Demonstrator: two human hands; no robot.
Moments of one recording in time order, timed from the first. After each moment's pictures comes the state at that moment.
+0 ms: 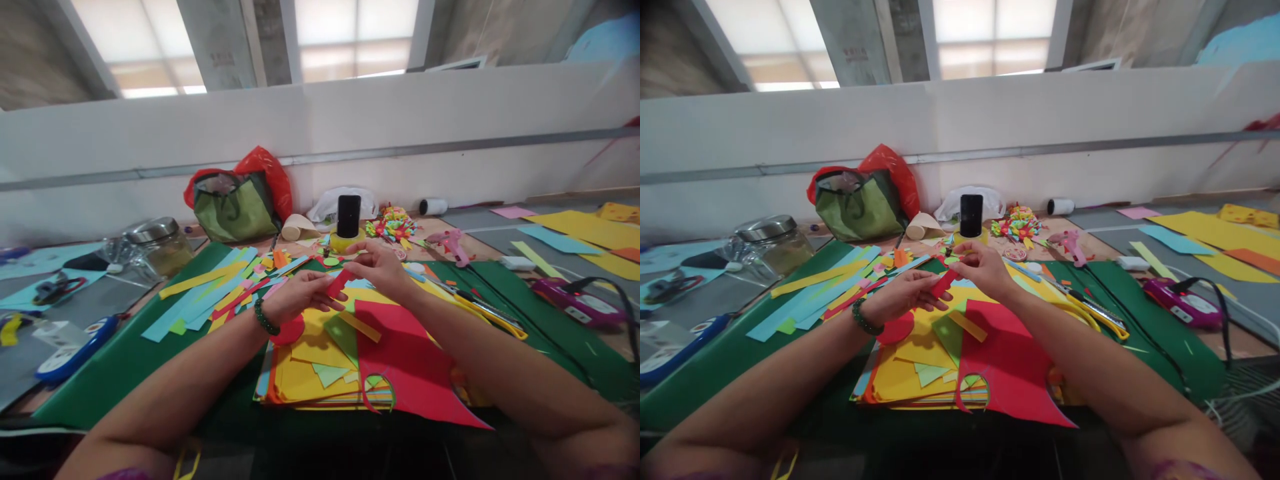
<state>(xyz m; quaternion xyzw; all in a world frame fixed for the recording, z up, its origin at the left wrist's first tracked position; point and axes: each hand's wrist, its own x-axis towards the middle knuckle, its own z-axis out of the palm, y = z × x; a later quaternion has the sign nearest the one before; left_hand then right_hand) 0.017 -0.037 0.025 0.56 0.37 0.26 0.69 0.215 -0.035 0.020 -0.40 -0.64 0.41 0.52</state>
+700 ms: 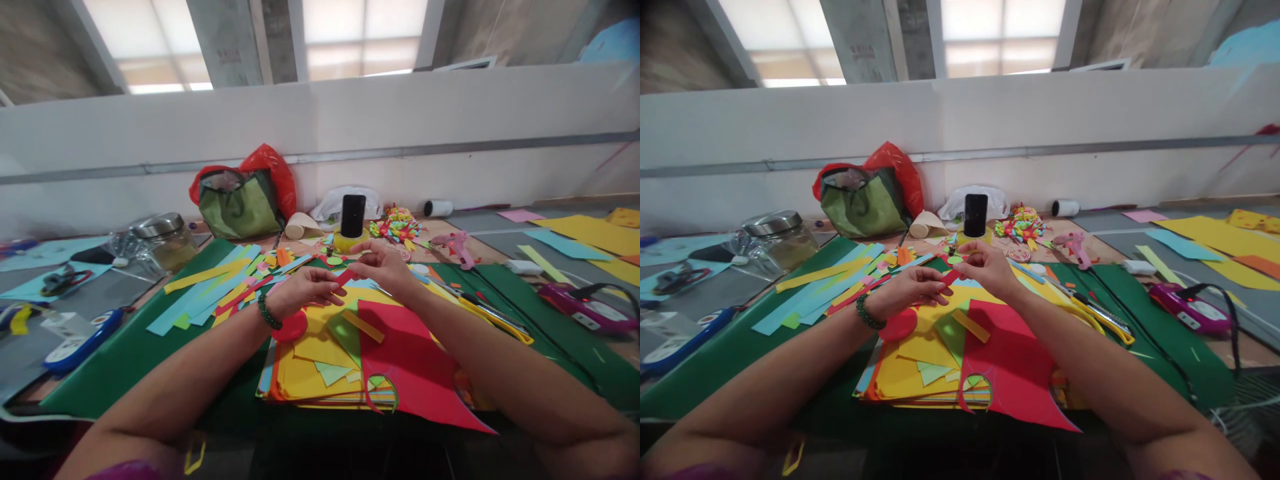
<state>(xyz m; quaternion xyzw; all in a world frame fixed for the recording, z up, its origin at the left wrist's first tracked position) 0.016 -0.034 0.028 0.57 0.40 0.28 0.66 0.215 -0.035 0.022 -0.40 -0.62 0.43 0.52</state>
